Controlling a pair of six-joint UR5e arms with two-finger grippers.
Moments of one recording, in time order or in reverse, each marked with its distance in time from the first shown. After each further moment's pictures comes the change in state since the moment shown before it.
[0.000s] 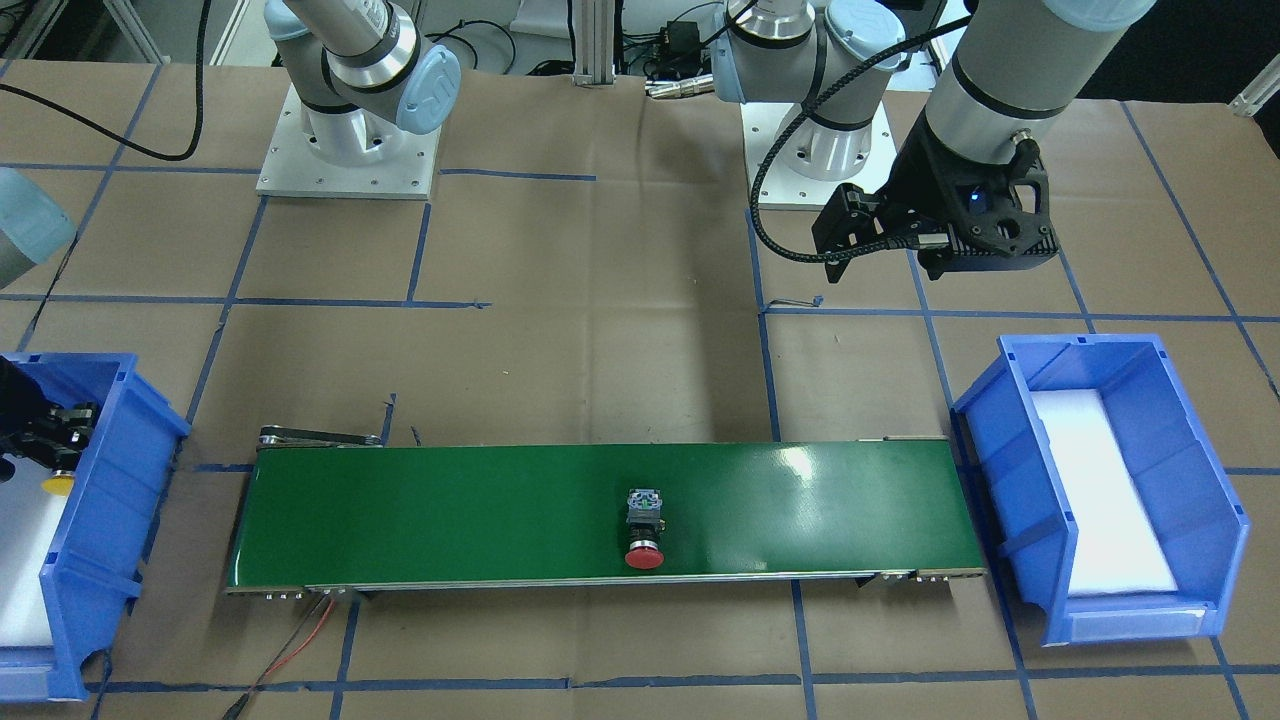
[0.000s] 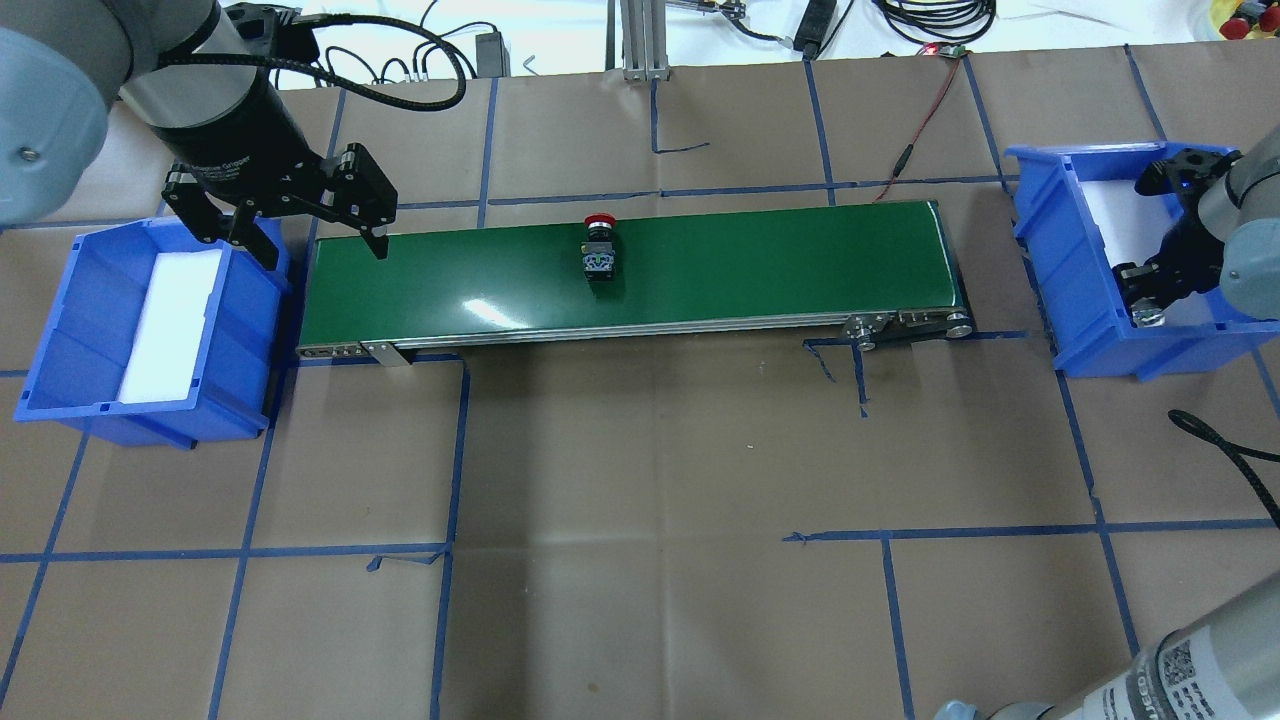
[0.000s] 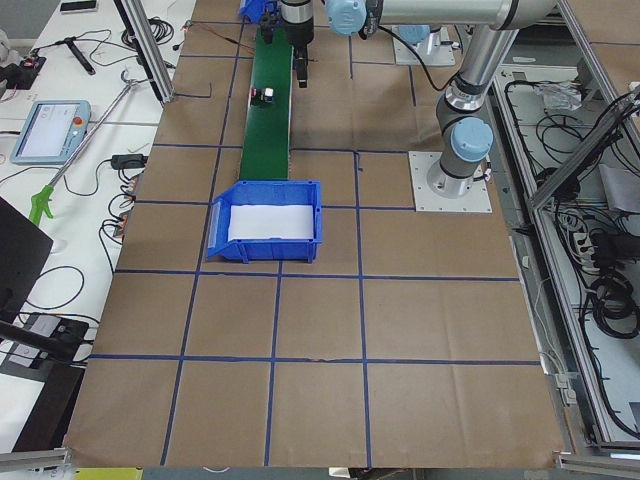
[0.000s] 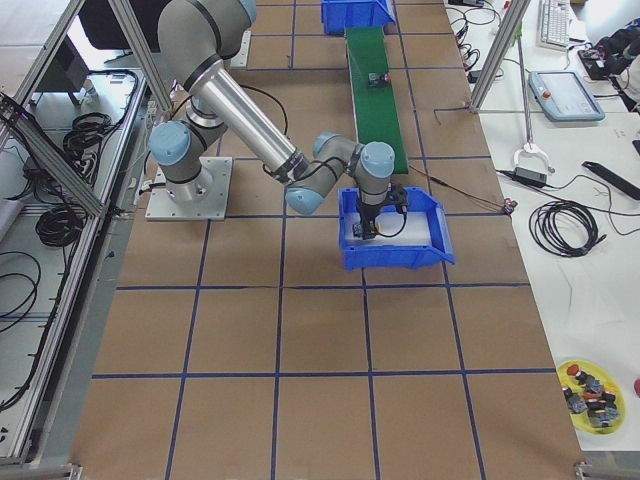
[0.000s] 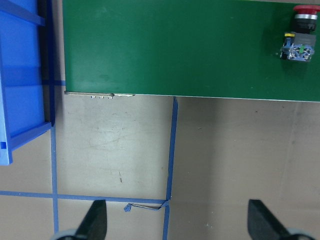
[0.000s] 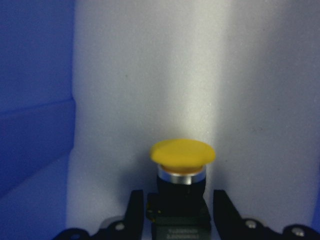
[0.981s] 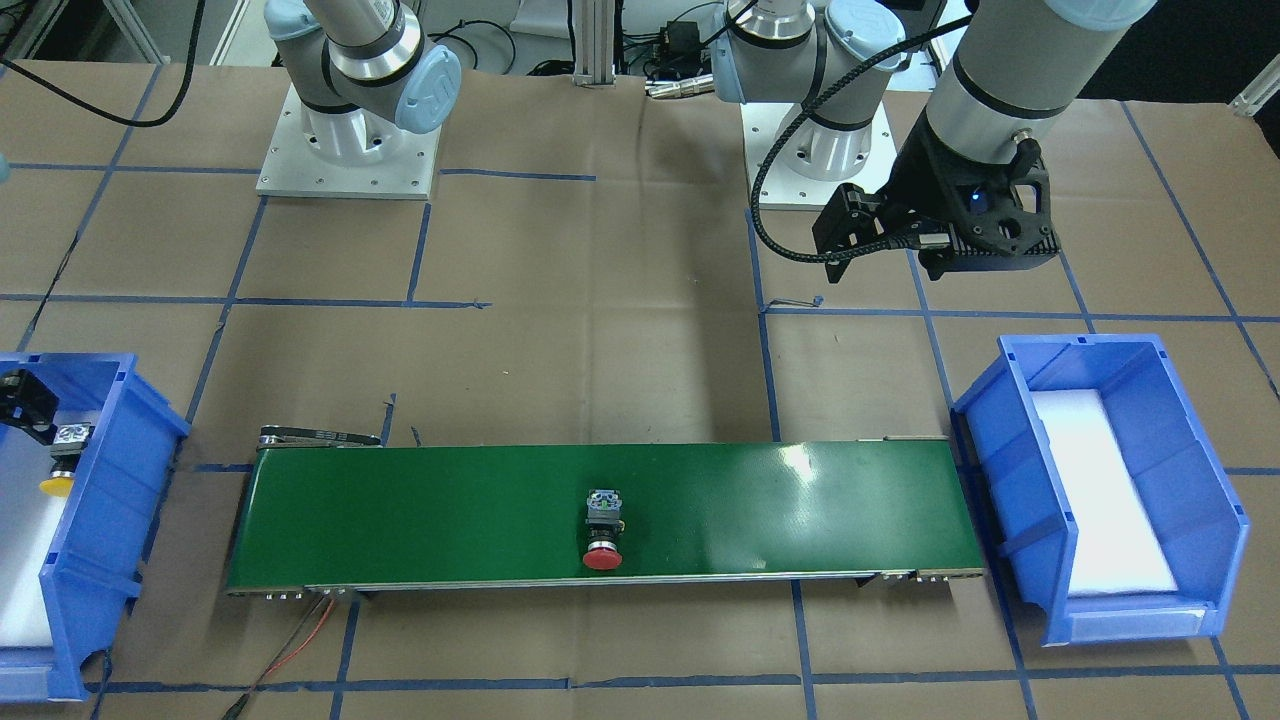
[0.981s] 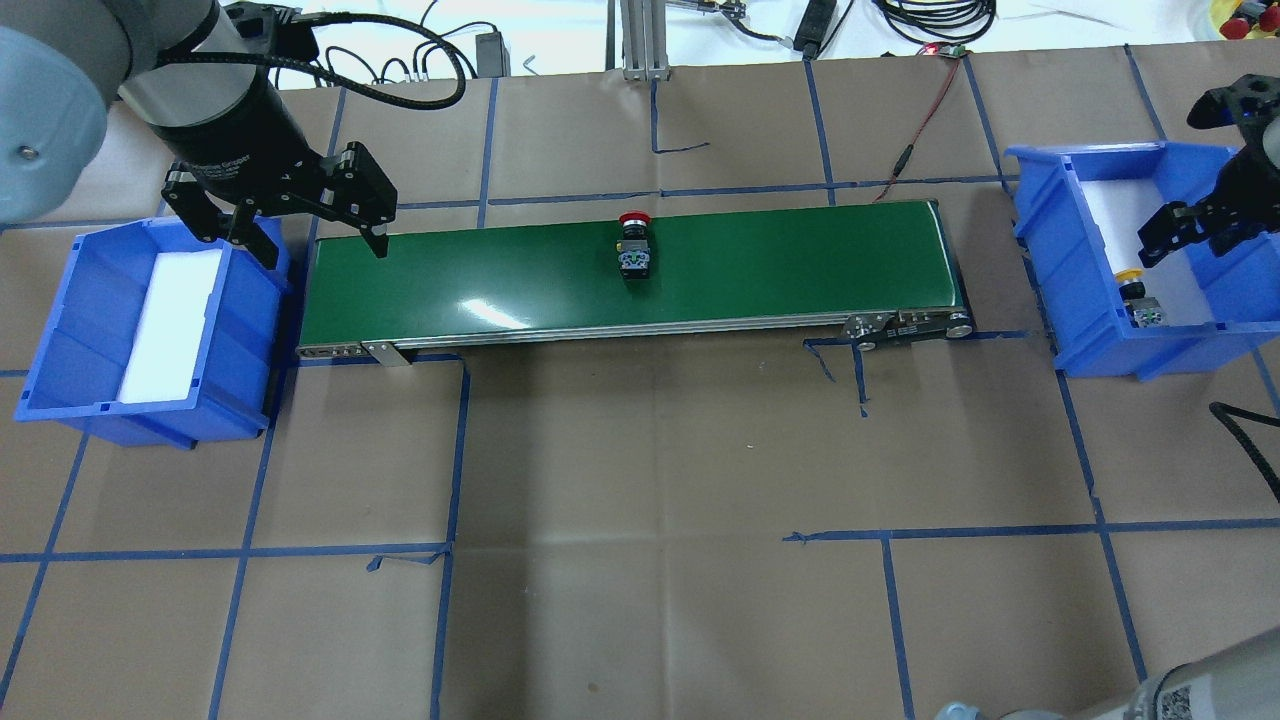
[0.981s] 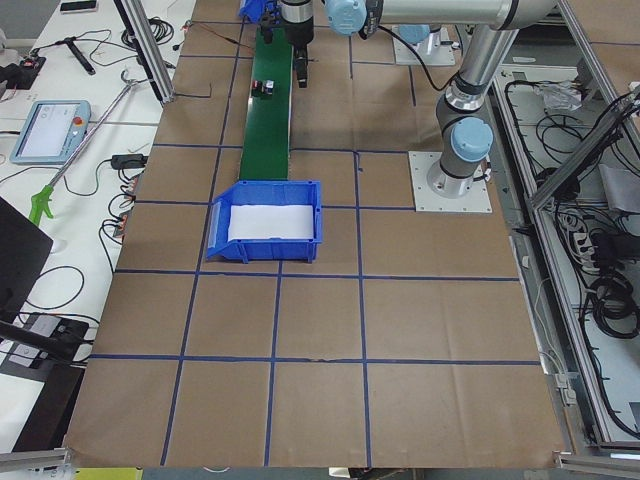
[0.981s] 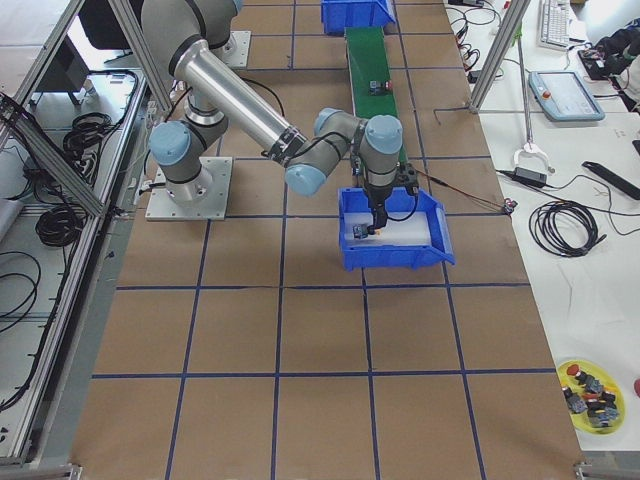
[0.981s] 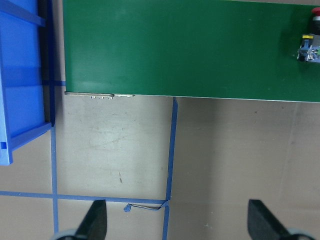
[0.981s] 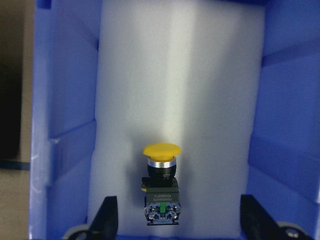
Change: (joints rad) left arm 0.001 0.001 0.001 0.000 -0.001 0.000; right arm 0.007 -0.111 -0.125 0.165 0.005 0.008
